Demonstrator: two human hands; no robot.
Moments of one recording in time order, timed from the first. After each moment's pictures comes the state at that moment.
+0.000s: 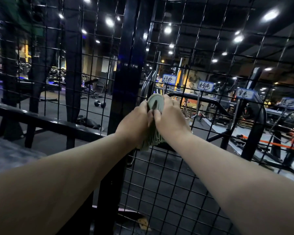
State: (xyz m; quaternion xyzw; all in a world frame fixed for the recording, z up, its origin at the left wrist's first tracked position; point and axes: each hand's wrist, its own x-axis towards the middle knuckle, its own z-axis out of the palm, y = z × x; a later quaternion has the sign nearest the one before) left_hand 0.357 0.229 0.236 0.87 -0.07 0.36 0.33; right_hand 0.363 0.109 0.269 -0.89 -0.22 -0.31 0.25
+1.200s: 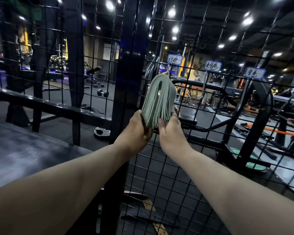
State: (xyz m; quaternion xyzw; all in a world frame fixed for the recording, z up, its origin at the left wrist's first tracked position) left_hand 0.349 0.236 0.150 0.83 -0.11 0.29 0.46; right_hand 0.355 0.098 0.182 -0.86 -0.18 -0.16 0.45
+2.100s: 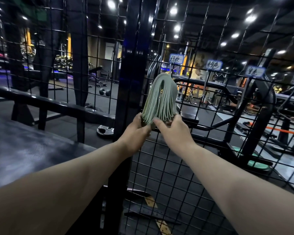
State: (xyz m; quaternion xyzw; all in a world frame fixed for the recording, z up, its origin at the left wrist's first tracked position) left_hand 0.328 0.235 0.153 0.75 -0.09 0.18 0.63; right_hand 0.346 0.090 0.188 -0.87 -0.15 -0.15 0.44
